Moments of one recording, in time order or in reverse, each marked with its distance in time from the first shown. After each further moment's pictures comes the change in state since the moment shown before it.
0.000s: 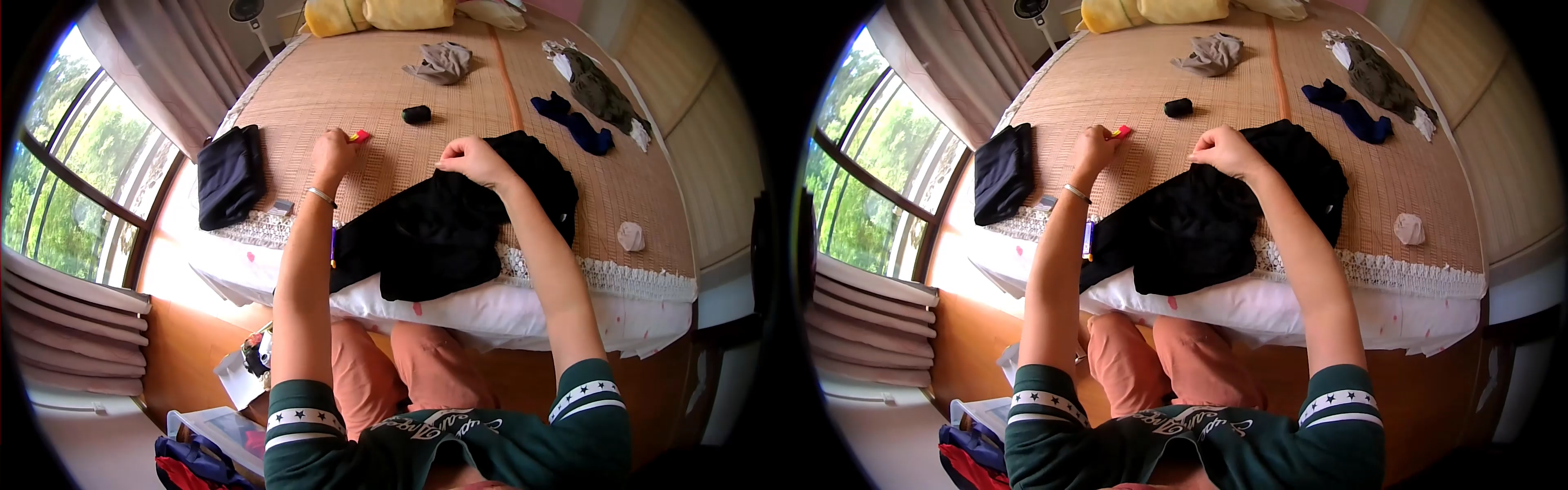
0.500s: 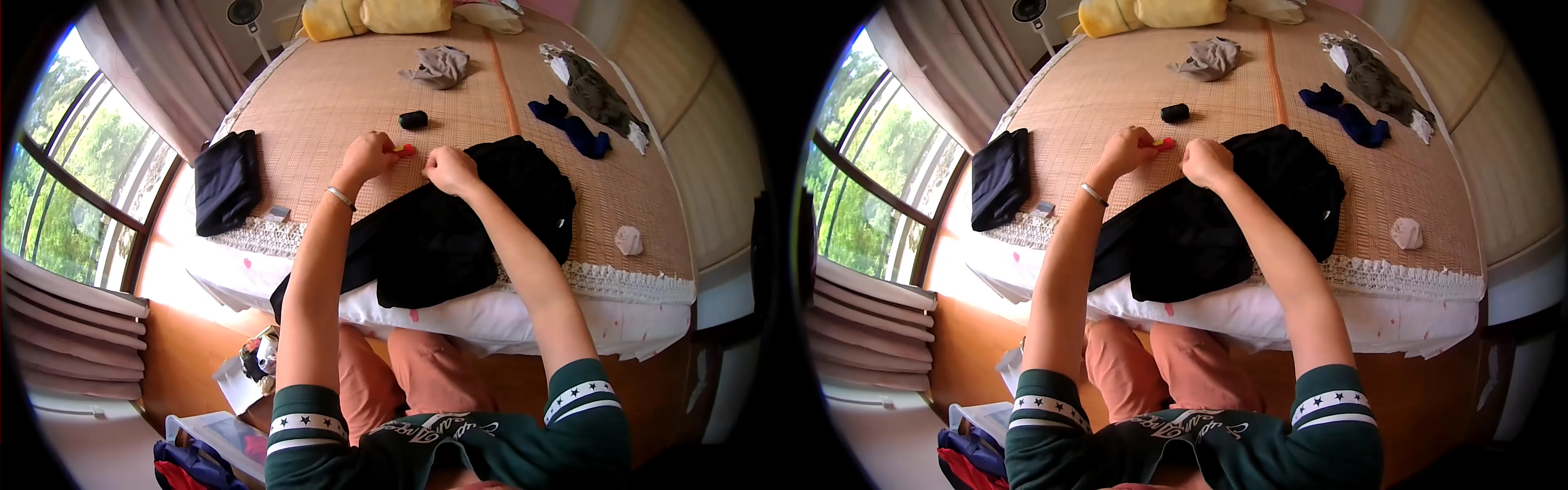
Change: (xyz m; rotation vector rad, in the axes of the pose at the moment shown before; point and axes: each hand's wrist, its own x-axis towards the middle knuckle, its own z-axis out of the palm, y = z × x) left_hand -0.001 0.044 0.016 -0.212 -0.225 0.378; right_hand 0.018 0.003 0.035 -0.635 0.197 0.172
